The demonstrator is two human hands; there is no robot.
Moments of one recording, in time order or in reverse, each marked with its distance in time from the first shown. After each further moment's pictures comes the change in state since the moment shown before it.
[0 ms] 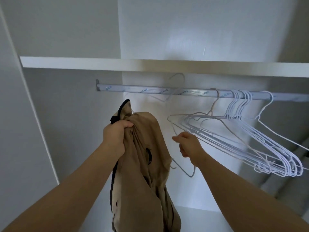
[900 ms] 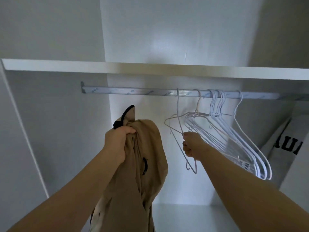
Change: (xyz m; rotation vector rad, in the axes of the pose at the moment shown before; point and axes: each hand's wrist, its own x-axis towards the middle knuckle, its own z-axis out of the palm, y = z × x) left_hand -0.027 -0.015 0.014 0.081 -0.117 -0.048; right_hand -0.021 -0.020 -0.037 0.317 0.170 0.328
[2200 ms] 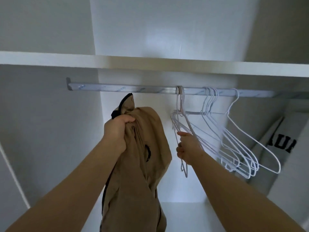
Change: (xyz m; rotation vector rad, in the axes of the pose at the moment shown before) left_hand 0.010 0.008 0.036 -0.064 -0.082 -0.019; right_hand 0.009 0.017 -0.007 0.153 0.109 -0.003
